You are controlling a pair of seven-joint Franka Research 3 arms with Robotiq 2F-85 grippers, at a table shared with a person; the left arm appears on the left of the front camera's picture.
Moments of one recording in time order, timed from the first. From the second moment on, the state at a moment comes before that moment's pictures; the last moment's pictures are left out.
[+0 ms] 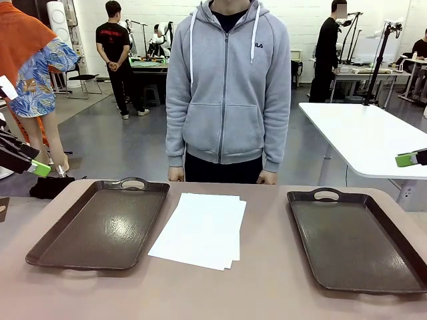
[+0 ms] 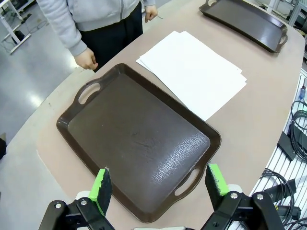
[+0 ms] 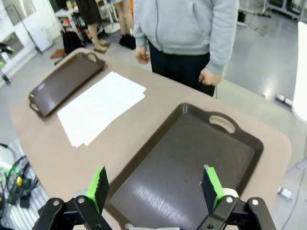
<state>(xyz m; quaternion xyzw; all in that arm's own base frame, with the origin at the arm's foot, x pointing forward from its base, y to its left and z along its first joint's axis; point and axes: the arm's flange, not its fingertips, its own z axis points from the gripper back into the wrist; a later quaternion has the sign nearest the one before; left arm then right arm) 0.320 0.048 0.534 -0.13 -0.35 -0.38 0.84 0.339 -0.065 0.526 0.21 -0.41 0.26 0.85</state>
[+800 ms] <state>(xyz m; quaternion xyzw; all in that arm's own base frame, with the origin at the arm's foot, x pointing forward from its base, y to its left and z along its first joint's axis) 0.322 0.039 0.533 -0.13 -0.35 -0.39 0.84 0.329 -0.060 0.522 0.20 -0.37 0.28 0.86</state>
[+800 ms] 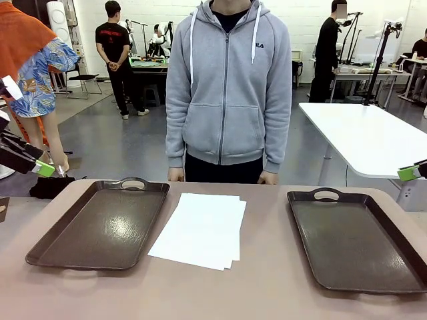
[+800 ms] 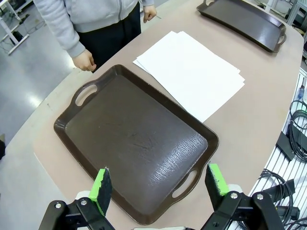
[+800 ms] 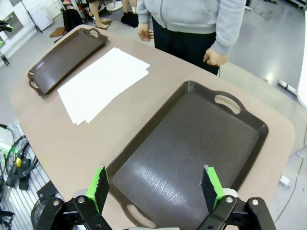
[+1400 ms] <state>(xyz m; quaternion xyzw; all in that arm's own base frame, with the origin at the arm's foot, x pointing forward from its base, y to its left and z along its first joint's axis) 0.322 0.040 0.534 -0.12 -0.35 -0.39 0.84 0.328 -0.061 0.523 0.20 -0.37 0.28 0.87</state>
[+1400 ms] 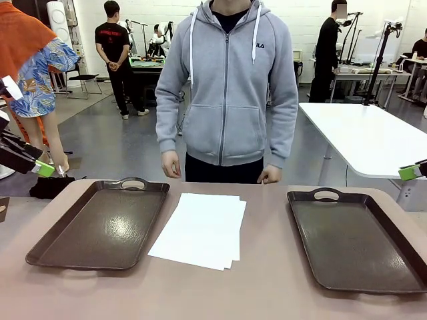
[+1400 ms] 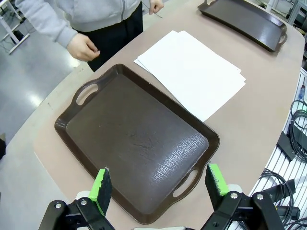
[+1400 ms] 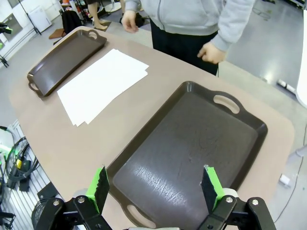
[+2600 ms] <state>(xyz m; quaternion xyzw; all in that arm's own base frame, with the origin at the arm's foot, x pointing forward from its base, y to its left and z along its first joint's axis) 0.322 0.040 0.534 -0.12 -0.35 -0.39 0.84 0.328 -0.062 0.523 0.19 -0.37 0.28 0.87</state>
